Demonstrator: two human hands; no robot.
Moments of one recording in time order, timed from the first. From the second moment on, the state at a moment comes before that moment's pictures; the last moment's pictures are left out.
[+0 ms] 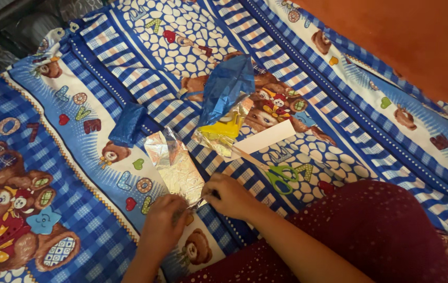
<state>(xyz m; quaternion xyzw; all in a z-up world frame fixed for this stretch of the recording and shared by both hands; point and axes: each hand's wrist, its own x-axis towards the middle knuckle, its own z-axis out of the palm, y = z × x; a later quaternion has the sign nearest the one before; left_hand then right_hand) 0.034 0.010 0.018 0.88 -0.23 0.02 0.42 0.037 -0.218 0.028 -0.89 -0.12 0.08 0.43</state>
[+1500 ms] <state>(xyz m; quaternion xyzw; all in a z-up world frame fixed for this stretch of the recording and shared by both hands) 0.042 0.019 -0.001 0.87 0.00 -0.14 0.48 0.054 -0.212 0.035 -0.92 -0.02 0.11 0.39</state>
